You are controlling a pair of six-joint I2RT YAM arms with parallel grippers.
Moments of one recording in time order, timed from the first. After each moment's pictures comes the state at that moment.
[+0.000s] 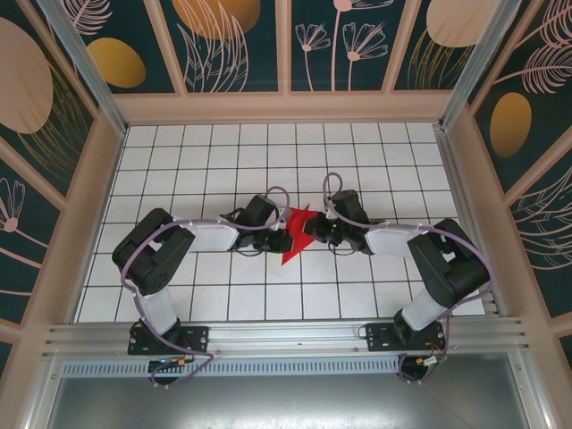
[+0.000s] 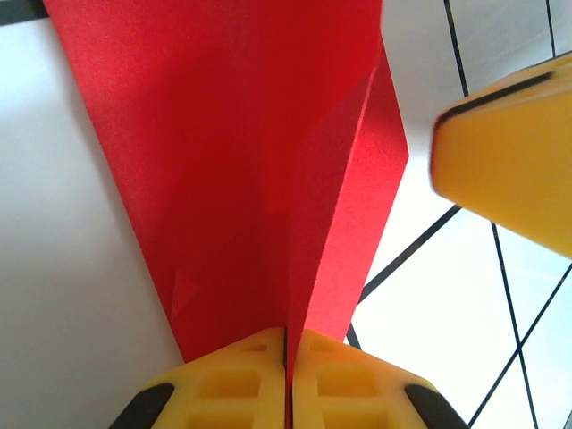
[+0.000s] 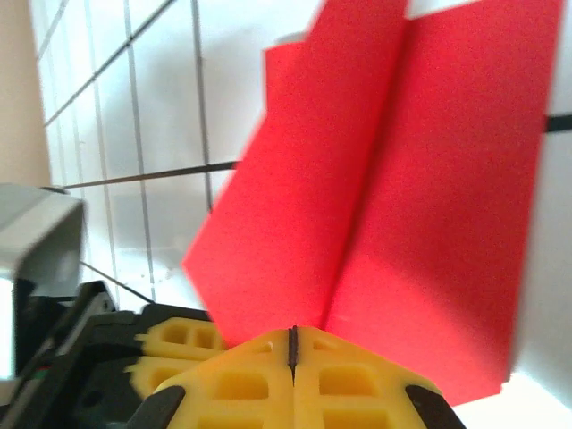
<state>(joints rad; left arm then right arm) -0.71 1.82 0.87 -0.01 0.45 -0.54 0.56 1.59 0.64 0.21 -0.44 0.89</state>
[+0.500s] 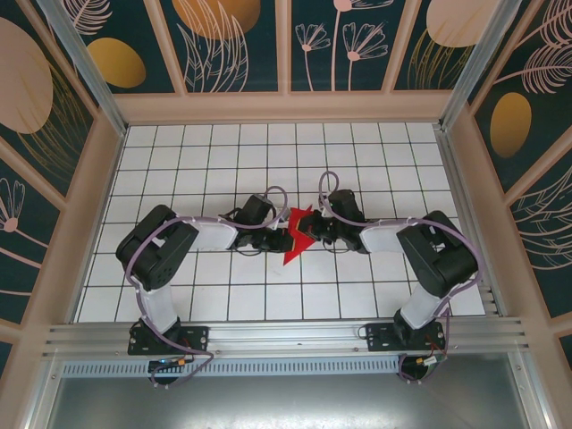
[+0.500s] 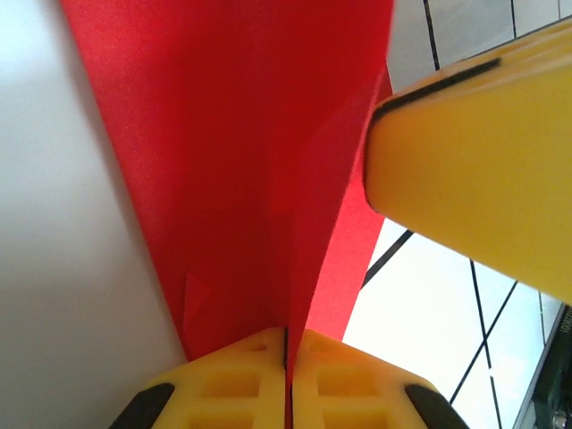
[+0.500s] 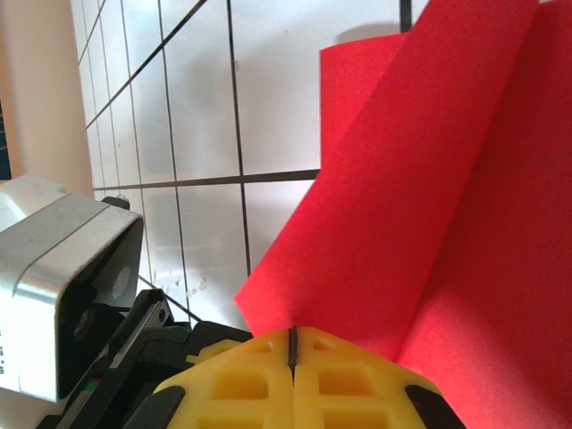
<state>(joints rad) -0.67 1.85 0.86 0.07 0.57 -0.57 0.56 1.69 0.66 0.34 -0.50 0.97</state>
